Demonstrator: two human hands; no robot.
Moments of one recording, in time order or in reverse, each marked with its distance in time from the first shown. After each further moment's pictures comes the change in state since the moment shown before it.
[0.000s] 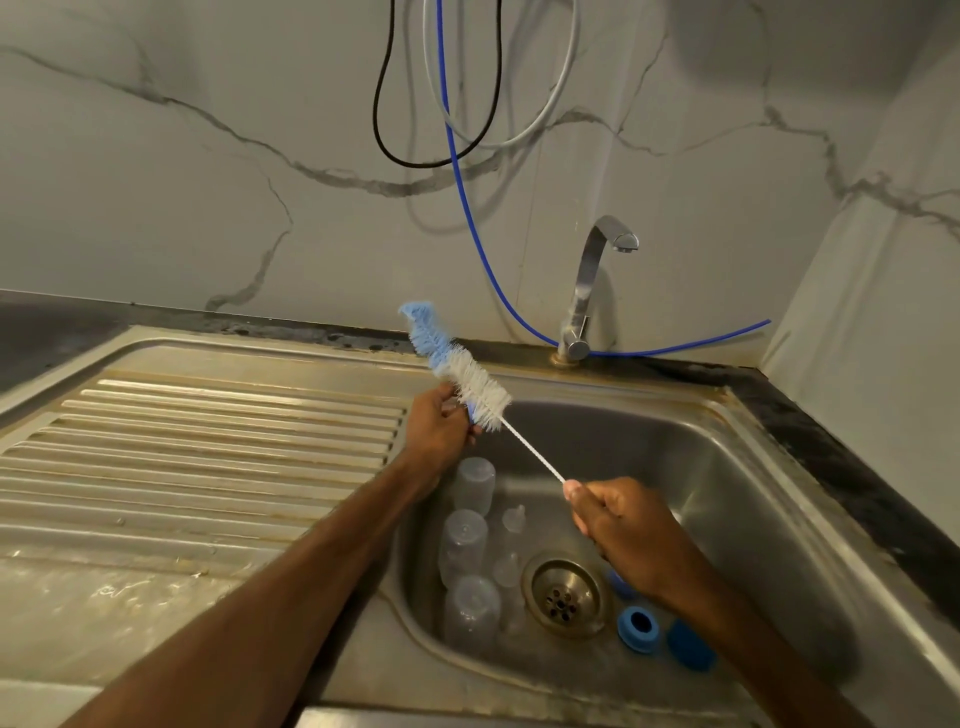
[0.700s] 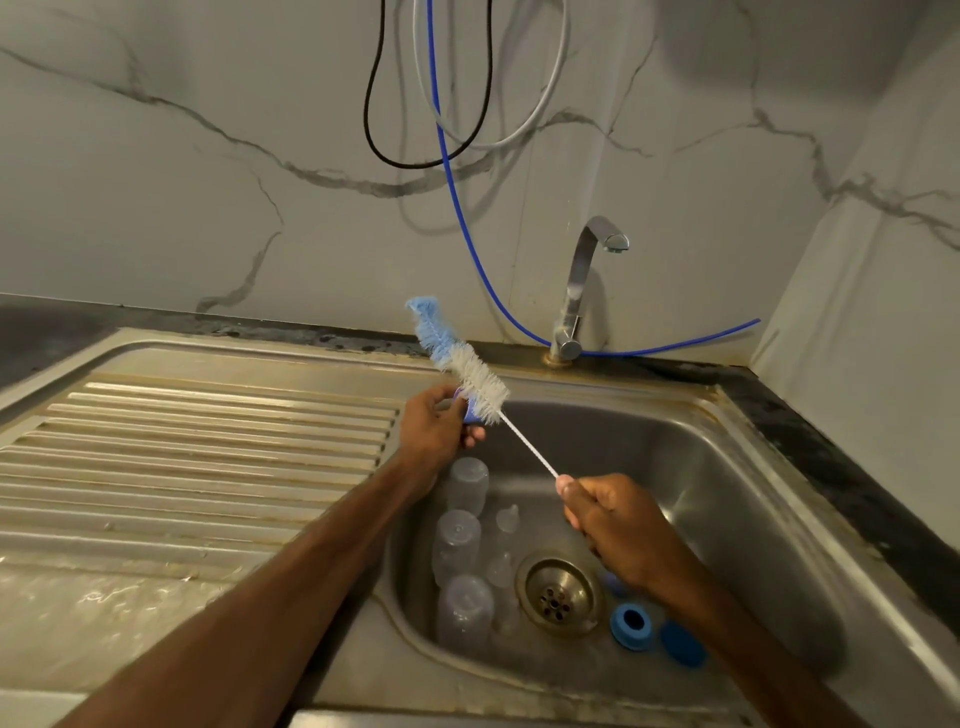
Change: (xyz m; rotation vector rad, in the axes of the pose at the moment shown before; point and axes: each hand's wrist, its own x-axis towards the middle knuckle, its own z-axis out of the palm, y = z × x) left_hand -0.003 0.005 0.003 -0.077 -0.016 -0.042; right_hand 0.004 0.004 0.003 0.069 -0.001 0.047
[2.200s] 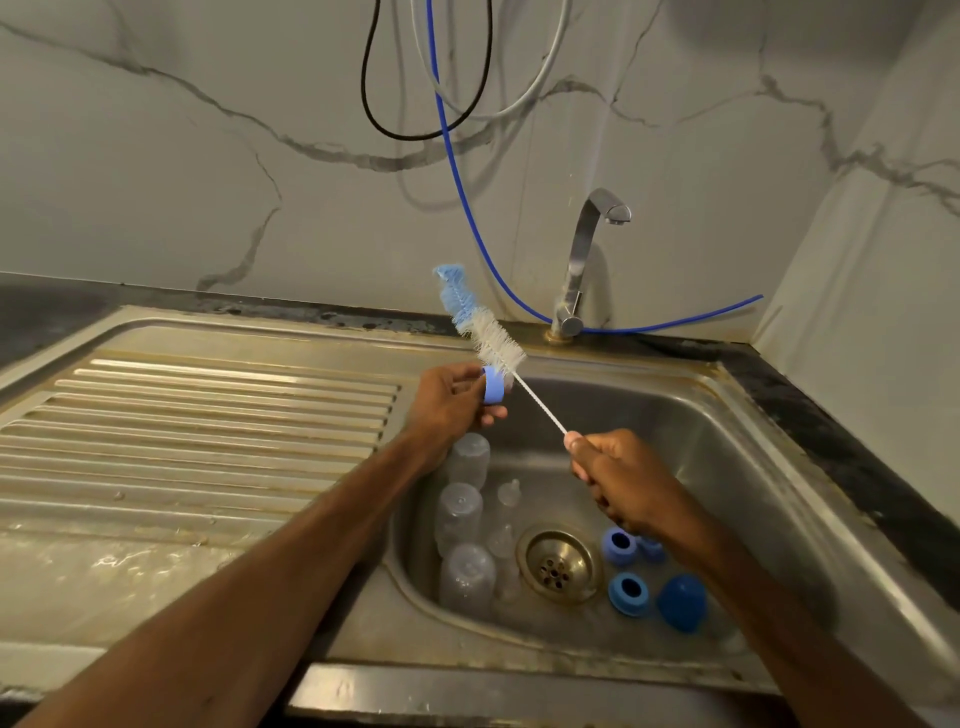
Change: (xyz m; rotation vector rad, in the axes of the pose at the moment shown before) left_hand -0.017 0.016 0.008 0.017 -0.090 0.002; right_hand 0.010 -0.005 -0.014 0.051 -0.041 0.125
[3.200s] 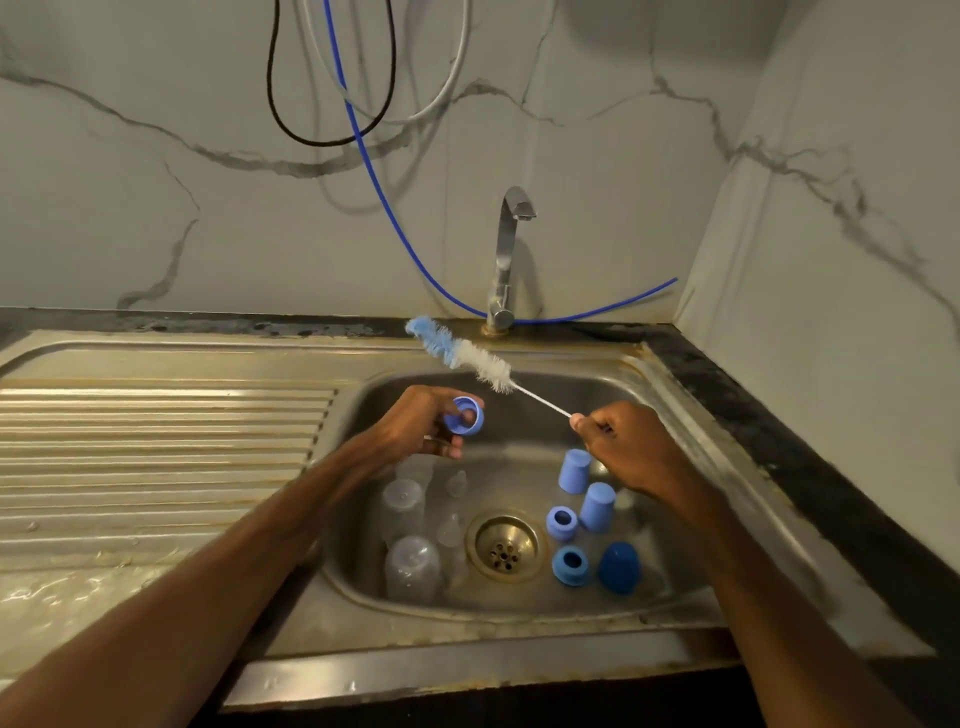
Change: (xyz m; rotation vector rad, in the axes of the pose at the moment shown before) left_hand -0.015 0.007 0.022 0.127 -0.363 -0.165; right_hand 0.015 0.062 -0.070 -0.481 0.231 0.007
